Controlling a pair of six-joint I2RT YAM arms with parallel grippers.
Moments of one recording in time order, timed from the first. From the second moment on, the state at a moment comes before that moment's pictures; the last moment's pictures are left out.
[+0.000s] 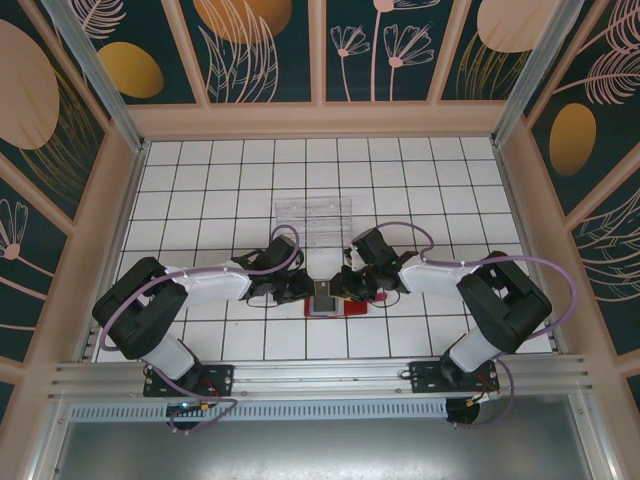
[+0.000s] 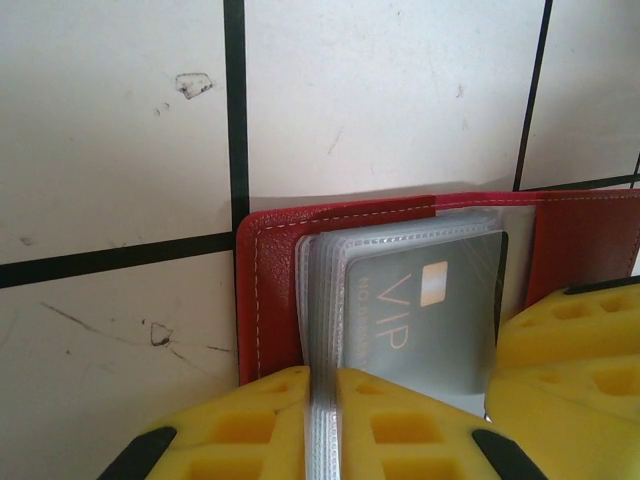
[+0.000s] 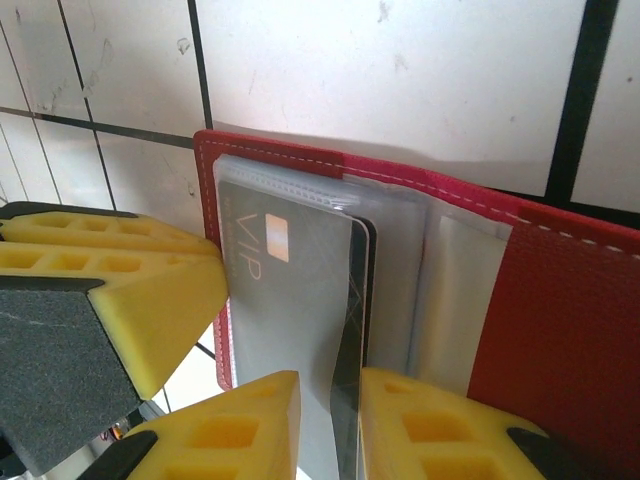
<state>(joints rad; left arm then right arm) -0.78 1.59 0.70 -0.13 0.31 -0.96 0.72 1.56 0.66 -0.12 -0.53 0.84</state>
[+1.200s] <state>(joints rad) -0.78 1.59 0.67 -0.07 0.31 -0.97 0.72 1.49 0.40 0.40 -0.60 1.12</state>
